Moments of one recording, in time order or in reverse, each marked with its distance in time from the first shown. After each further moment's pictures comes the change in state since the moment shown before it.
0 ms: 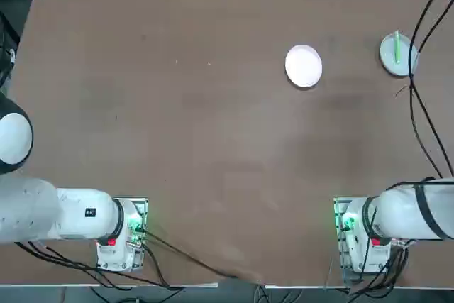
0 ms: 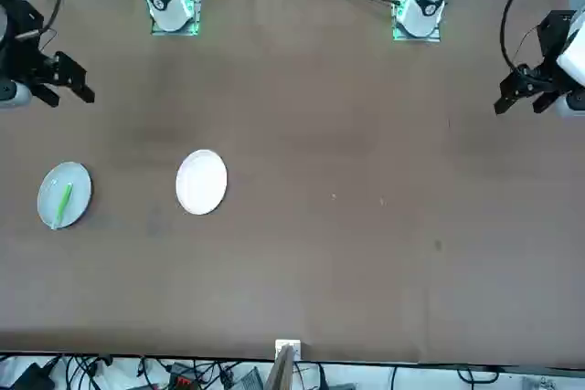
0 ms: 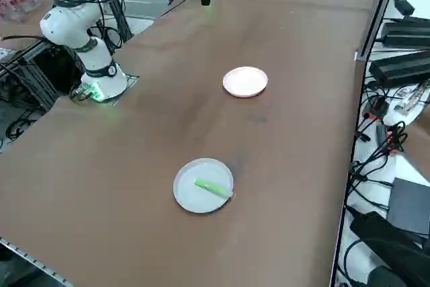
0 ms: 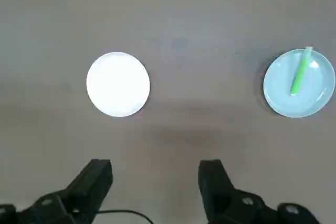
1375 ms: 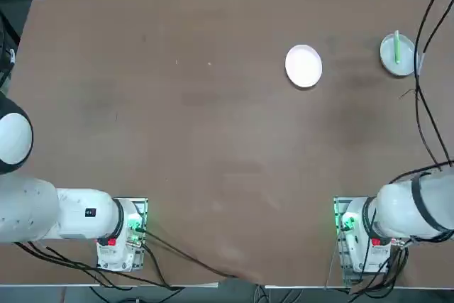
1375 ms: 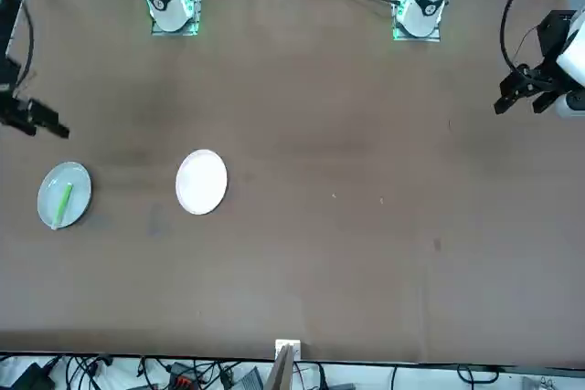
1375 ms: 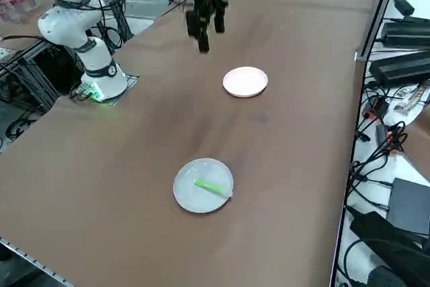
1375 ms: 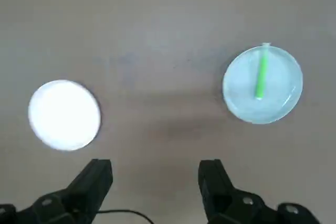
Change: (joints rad) arm -0.174 0.169 -0.026 -0.013 -0.026 0.173 -0.066
